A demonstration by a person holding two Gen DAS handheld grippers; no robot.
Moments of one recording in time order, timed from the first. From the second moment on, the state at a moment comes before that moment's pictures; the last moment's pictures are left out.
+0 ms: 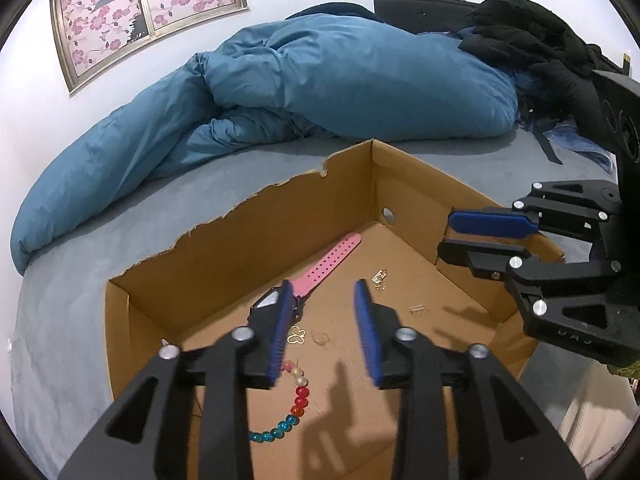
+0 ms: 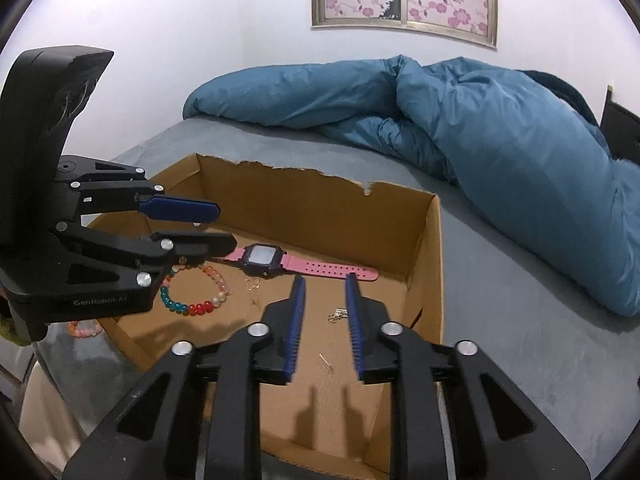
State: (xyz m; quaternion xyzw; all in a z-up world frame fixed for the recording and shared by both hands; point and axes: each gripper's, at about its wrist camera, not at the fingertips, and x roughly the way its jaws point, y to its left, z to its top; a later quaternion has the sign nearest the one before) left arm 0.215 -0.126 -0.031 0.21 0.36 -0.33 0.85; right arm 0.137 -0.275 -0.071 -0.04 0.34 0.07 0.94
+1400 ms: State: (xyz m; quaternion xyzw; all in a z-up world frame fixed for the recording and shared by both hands) left arm 0.113 -0.067 0.006 0.17 0.34 -0.36 0.85; right arm 0.052 -0.266 -0.034 0.00 0.26 0.14 0.96
